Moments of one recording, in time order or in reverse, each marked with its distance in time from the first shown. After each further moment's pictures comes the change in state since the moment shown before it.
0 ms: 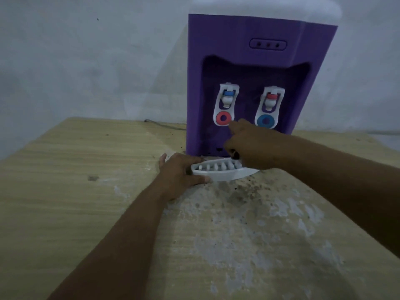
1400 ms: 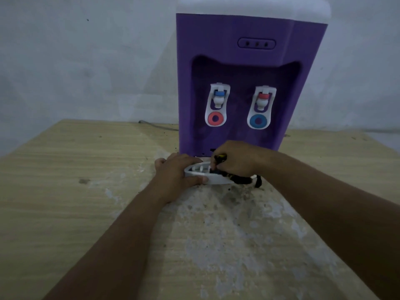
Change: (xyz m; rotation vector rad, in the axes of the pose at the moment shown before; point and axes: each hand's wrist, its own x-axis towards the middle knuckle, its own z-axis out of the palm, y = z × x) left_hand 0.003 0.002 0.007 0.082 -0.021 0.091; right_hand 0.009 -0.012 0.021 0.665 -0.125 0.168
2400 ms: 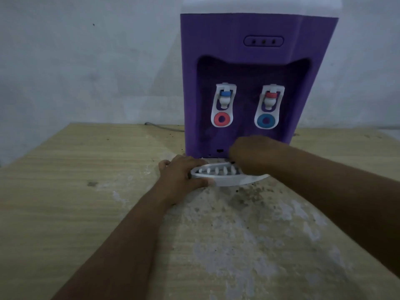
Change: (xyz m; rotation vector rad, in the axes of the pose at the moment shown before) left_hand -0.001 -0.011 0.000 -0.014 -0.008 0.000; right_hand 0.003 0.007 -0.008 -0.647 -0.008 -0.074
